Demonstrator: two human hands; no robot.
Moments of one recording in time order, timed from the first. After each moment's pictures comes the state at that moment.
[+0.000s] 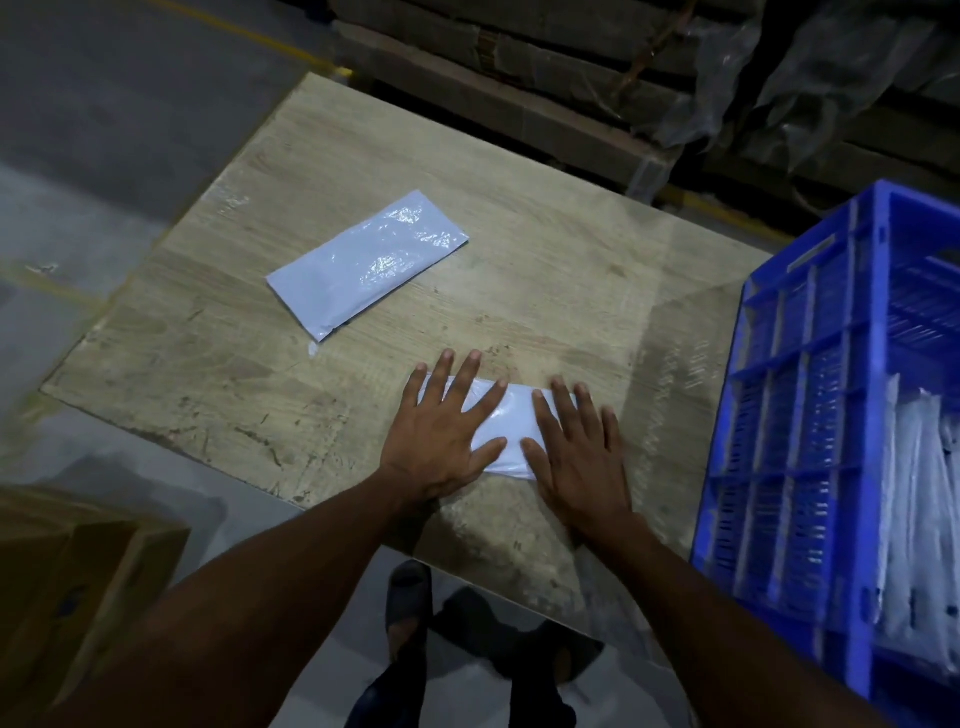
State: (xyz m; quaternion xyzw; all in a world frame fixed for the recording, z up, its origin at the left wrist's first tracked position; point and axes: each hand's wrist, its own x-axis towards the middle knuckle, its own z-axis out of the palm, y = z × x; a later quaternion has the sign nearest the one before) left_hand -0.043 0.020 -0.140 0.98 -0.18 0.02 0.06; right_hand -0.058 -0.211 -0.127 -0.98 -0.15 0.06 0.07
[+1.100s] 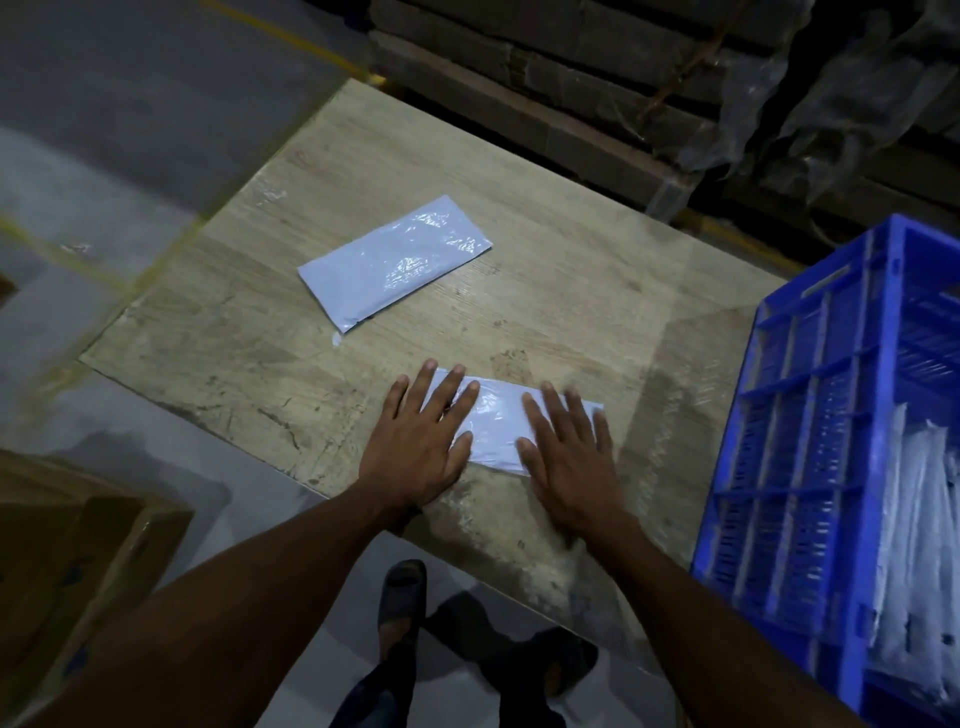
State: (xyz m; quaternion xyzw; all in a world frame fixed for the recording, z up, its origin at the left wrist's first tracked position) left_hand -0.070 0.050 -0.135 0.99 -0.12 -0.02 0.06; right_hand -0.051 -0.193 -0.120 -0.97 -0.20 0.09 0.08
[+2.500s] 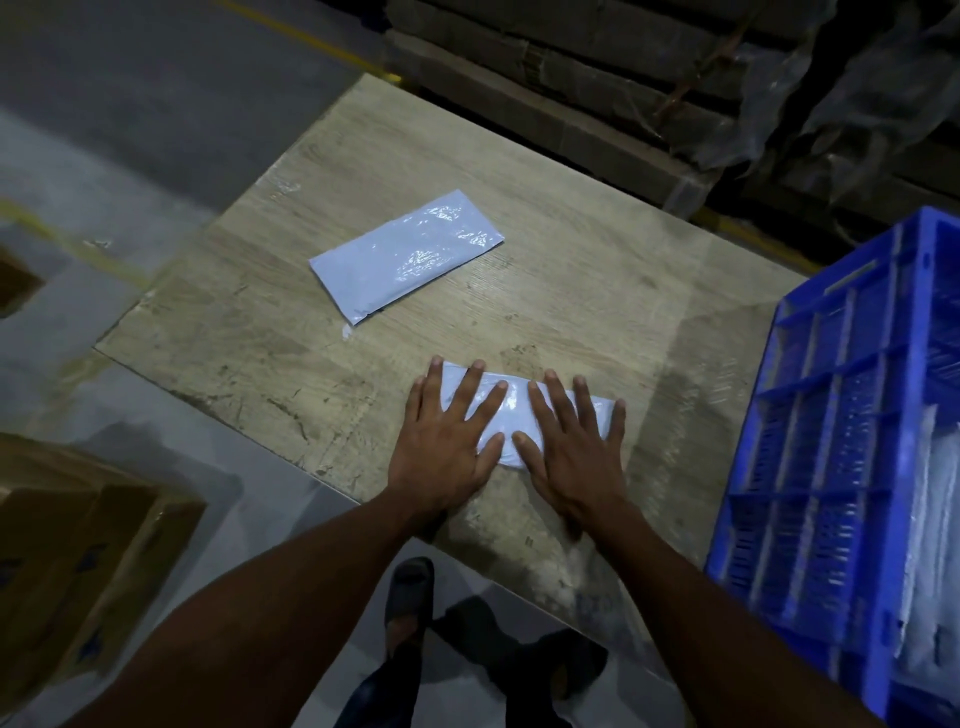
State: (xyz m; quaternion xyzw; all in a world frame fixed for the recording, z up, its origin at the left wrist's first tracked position) left_hand -0.077 0.021 -0.139 0.99 -0.08 0.02 0.10; right_hand -0.046 -0.186 -0.116 -0.97 -0.20 0.10 0.05
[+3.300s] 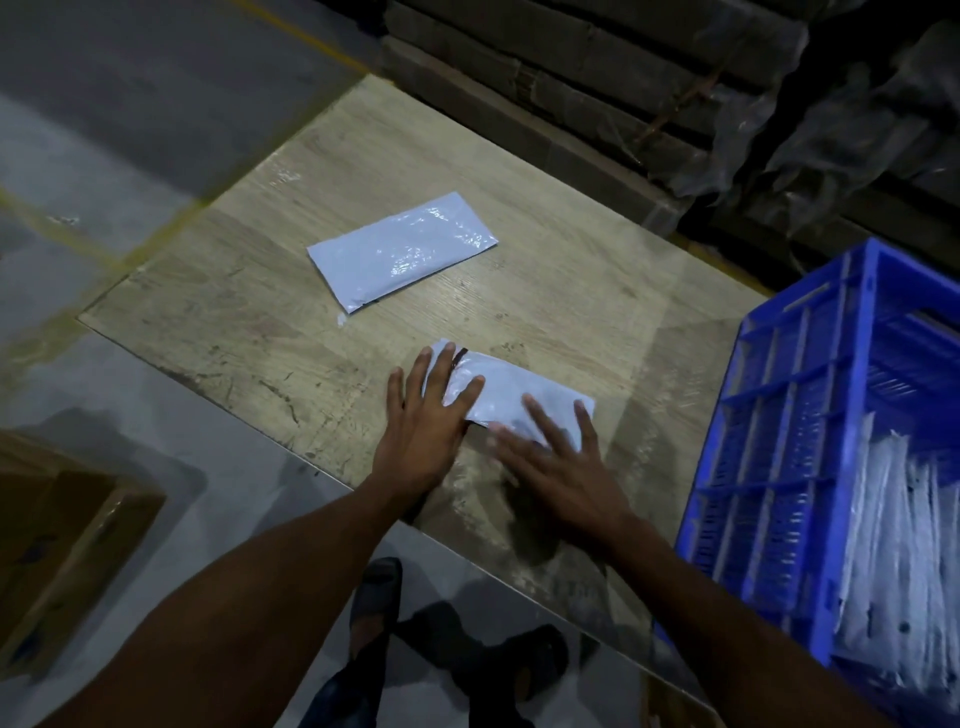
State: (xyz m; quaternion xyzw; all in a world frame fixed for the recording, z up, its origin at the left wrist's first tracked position) left_hand -0.081 0.028 -0.144 0.99 -0.05 0.05 0.15; right_hand -0.065 -0.211 -0.087 -0.88 -0.48 0.01 0.03
